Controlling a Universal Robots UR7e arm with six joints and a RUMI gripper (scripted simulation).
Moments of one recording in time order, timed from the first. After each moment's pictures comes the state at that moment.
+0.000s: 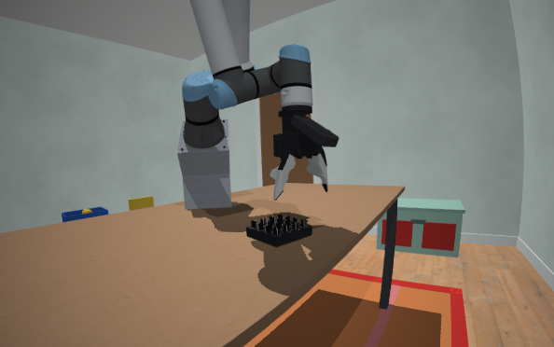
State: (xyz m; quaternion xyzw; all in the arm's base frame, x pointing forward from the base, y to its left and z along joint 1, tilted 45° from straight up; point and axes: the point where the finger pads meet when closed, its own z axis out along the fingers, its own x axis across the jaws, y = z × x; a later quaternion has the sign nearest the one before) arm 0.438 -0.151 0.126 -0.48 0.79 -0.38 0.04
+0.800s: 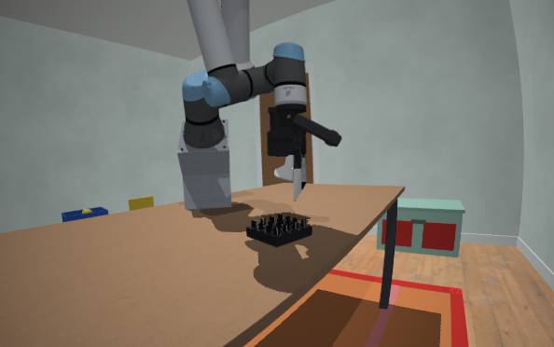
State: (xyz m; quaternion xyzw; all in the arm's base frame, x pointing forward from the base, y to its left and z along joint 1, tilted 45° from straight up) arm 0.427 -0.149 0.123 -0.74 0.56 -0.36 -0.10
